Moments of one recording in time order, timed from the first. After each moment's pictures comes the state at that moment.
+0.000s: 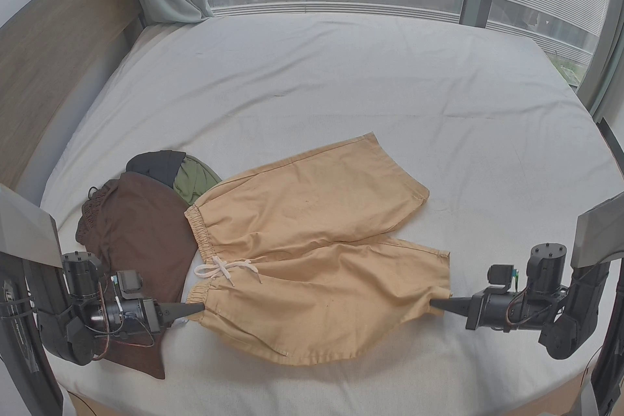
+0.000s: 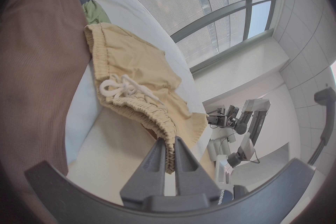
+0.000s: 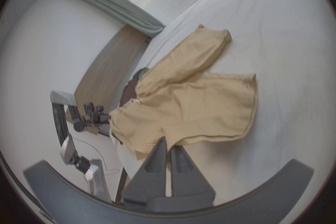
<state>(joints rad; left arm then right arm) 0.06 2.22 -0.16 -1.52 -1.05 -0.34 0.23 2.17 -0.14 -1.54 0.64 0.38</state>
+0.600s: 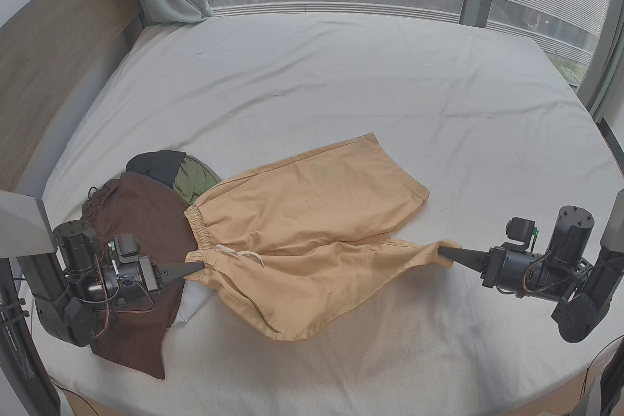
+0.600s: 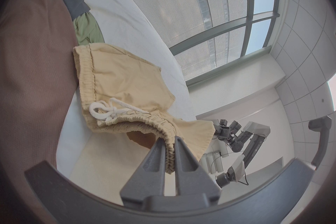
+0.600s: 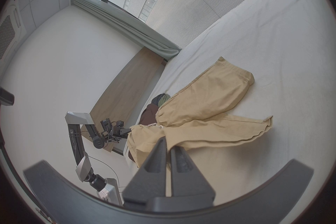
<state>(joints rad) 0.03 2.13 -0.31 -1.52 -1.01 -0.63 0.22 1.97 -0.25 -1.54 0.69 0.55</state>
